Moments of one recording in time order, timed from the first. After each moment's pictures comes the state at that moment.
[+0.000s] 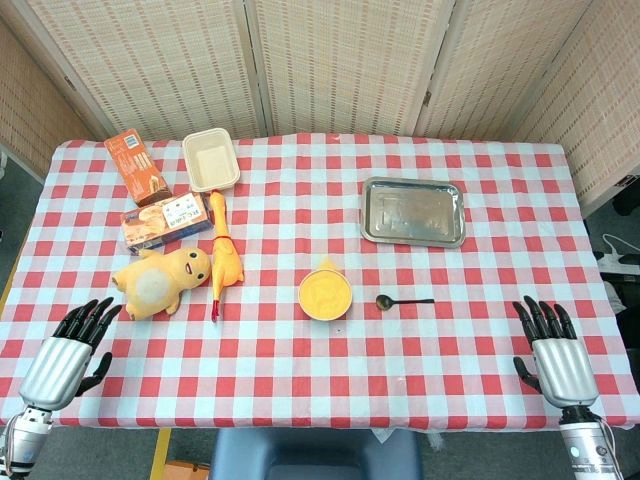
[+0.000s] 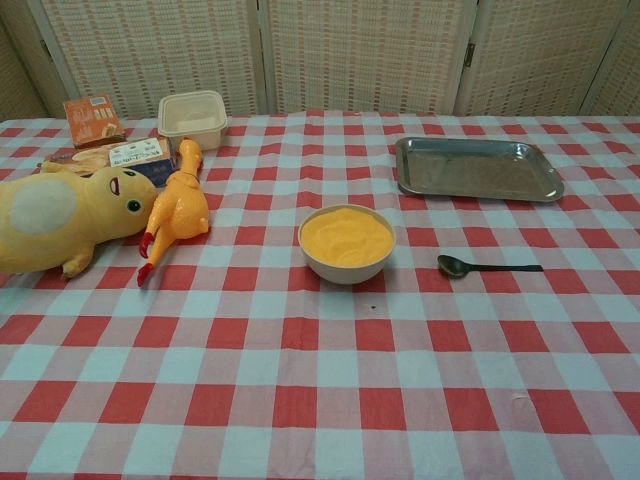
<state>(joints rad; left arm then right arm) -0.18 -1.14 0.03 -1.56 1.65 1.45 0.09 0.15 -1.23 -0.09 -1.66 -1.40 1.49 -0.29</state>
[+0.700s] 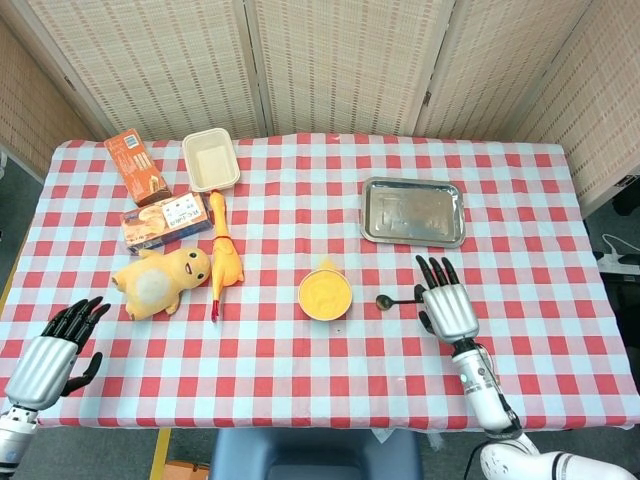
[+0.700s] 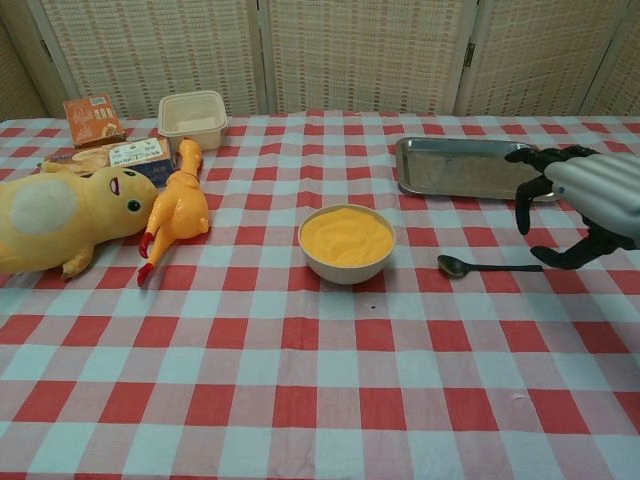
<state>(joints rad) -0.18 -1.10 0.04 -1.53 1.65 1.45 -0.07 0.46 -1.59 0.17 -1.50 -1.20 1.15 -0.62</state>
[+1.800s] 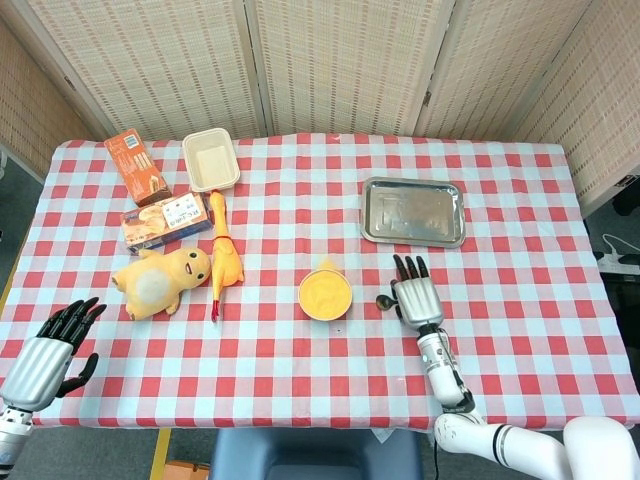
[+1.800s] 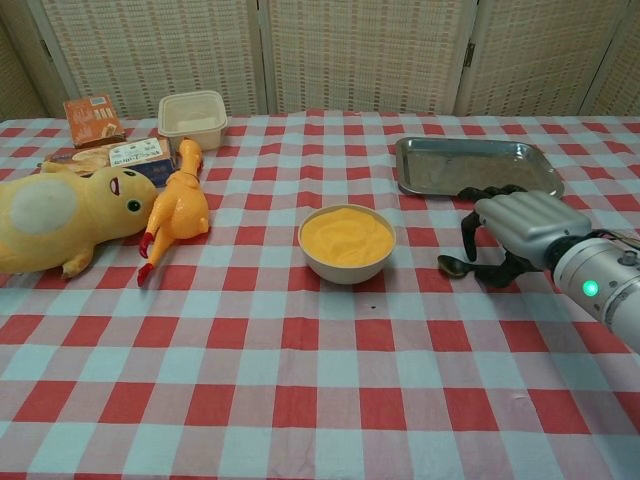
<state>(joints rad) -0.17 -1.09 0.04 -1.53 1.66 1.45 -0.09 0.59 -1.81 0.20 -1.23 -1.03 1.07 -0.68</state>
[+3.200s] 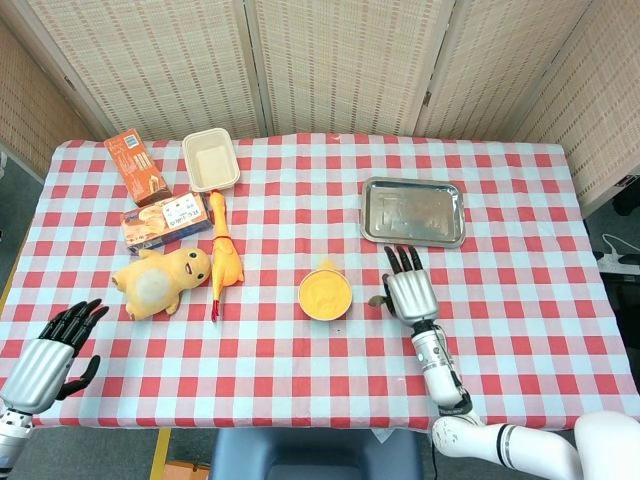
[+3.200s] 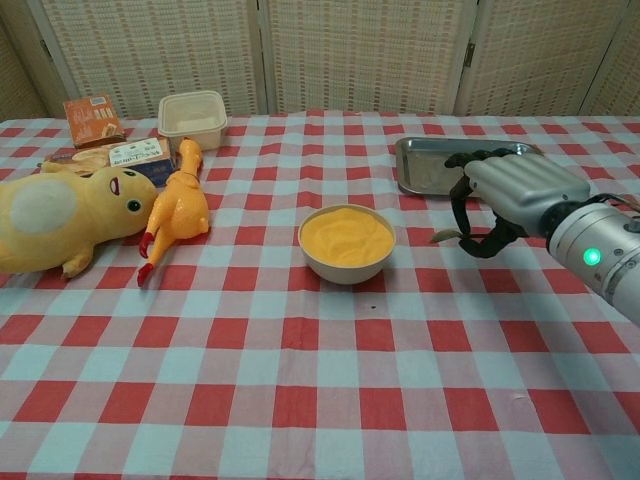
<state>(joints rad) -0.17 -1.08 0.05 -1.52 1.69 1.47 -0.12 0.61 -1.74 0.23 -1.41 -1.04 1.15 -0.72</state>
